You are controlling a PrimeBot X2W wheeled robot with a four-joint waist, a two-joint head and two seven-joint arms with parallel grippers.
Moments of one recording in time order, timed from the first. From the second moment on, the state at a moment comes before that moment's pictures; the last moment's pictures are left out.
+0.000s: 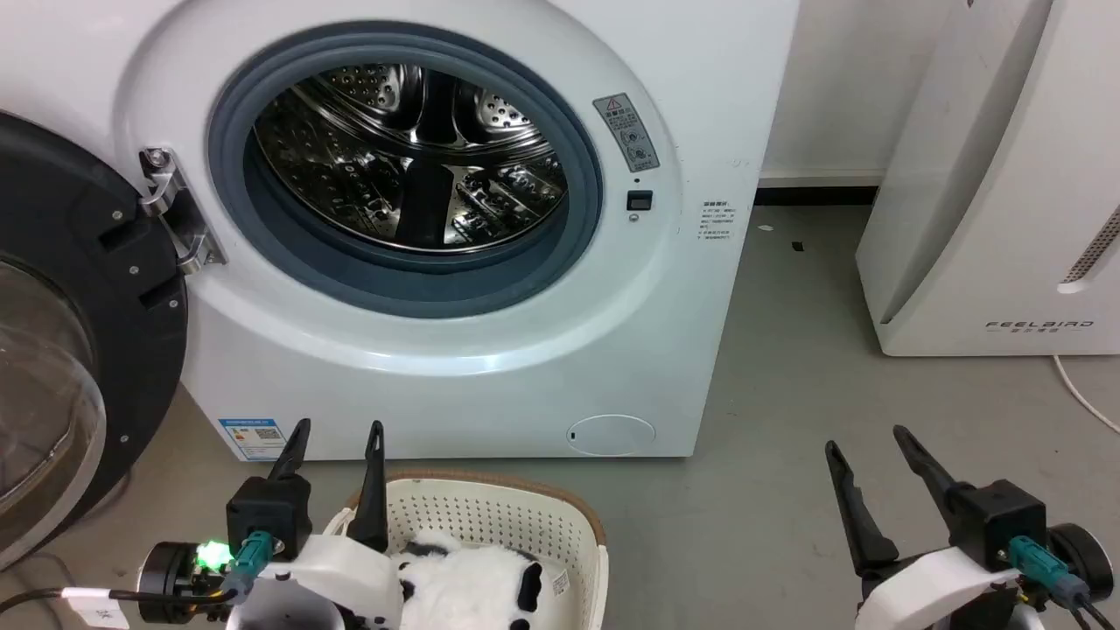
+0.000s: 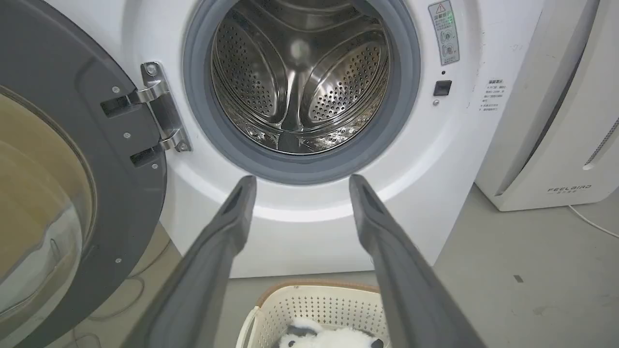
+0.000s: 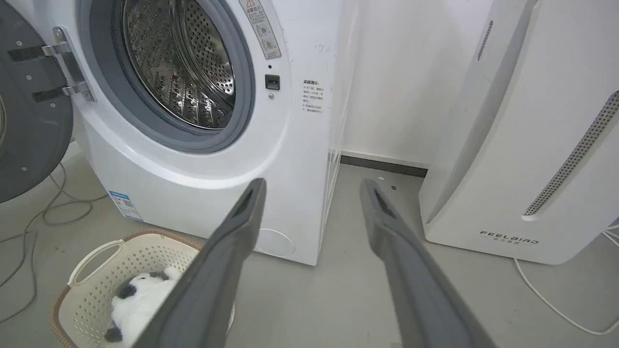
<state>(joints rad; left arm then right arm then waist) -0.01 0.05 -0.01 0.01 0.00 0.00 0.00 0.01 -0.05 0.00 0.00 0.01 0.13 0.00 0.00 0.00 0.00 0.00</state>
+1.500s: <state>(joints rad) -0.16 0.07 -0.09 0.31 -0.09 0.00 -0.10 -0.01 -0.05 -0.01 -0.04 0.06 0.13 -0.10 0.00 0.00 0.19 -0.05</state>
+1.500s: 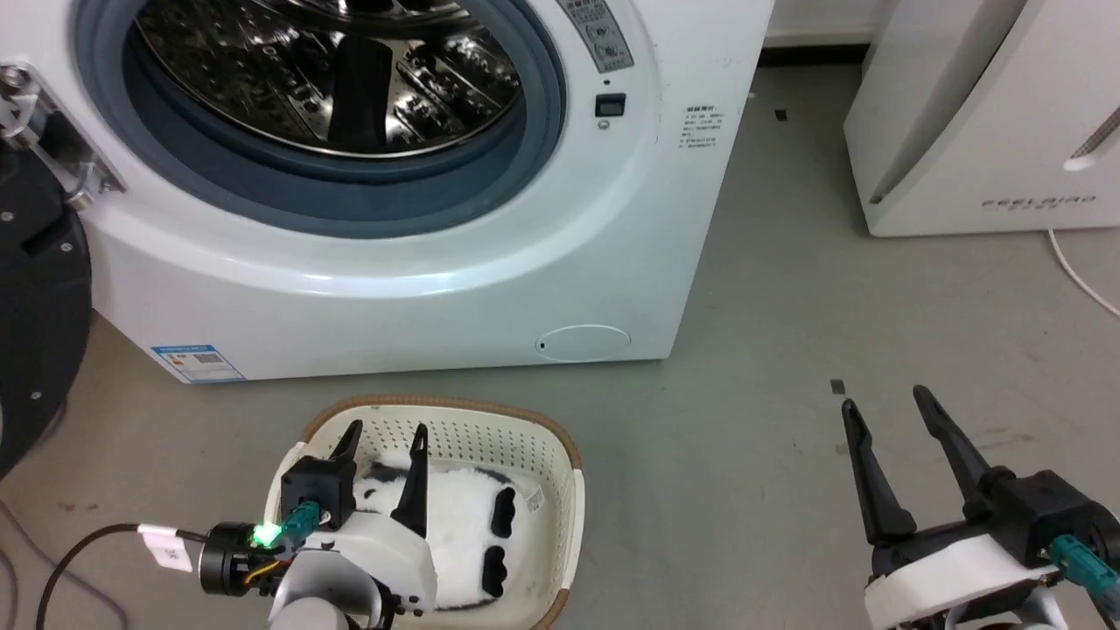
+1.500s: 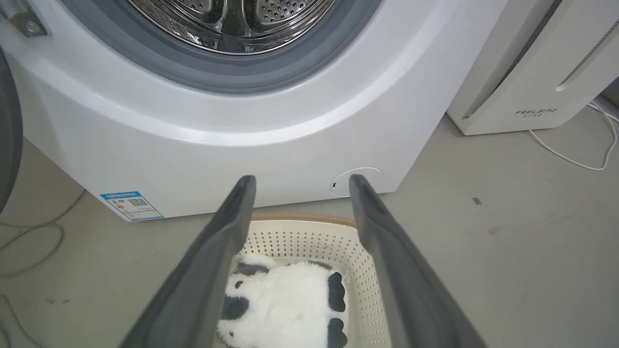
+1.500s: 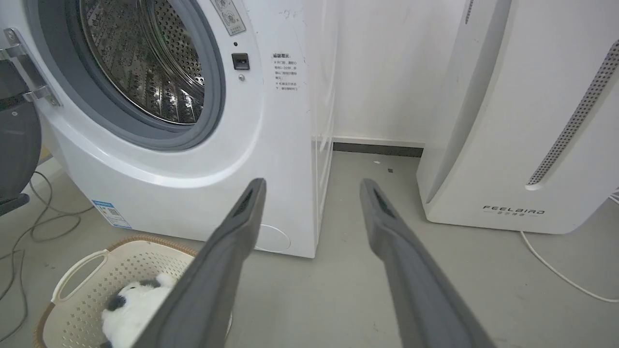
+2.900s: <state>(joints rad) -0.59 0.24 -0.27 0.94 -0.13 -0.09 0.06 -0.10 -0.05 0.01 -0.11 0.19 0.13 -0.19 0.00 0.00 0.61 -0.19</state>
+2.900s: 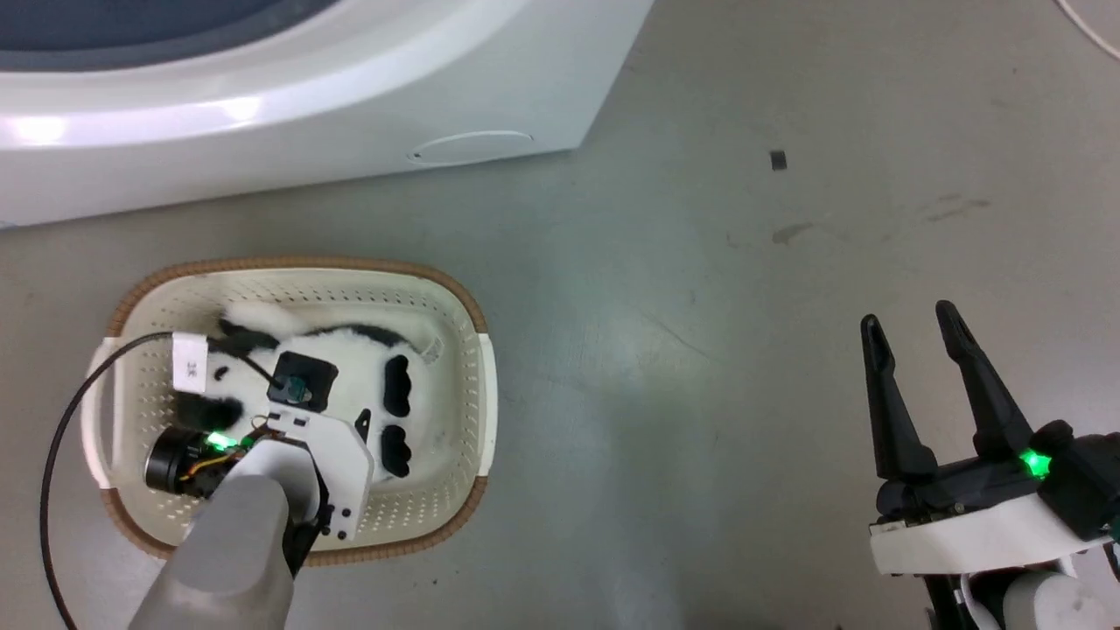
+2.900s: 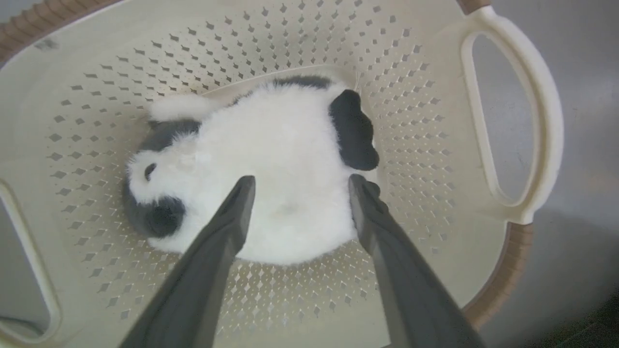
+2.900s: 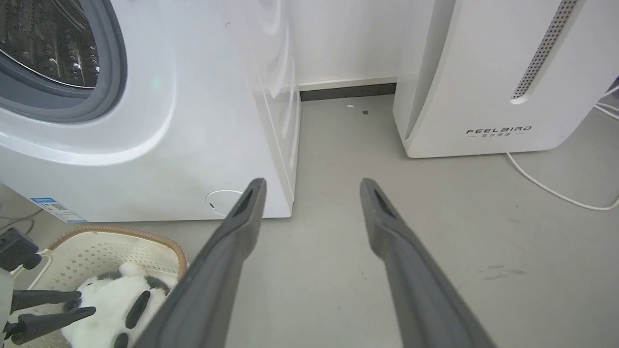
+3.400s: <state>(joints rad) -0.76 0.30 -0.37 1.09 -0.13 -0.11 0.09 -0.13 -0.05 0.03 -0.12 0.23 0.13 -0.22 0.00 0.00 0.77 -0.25</state>
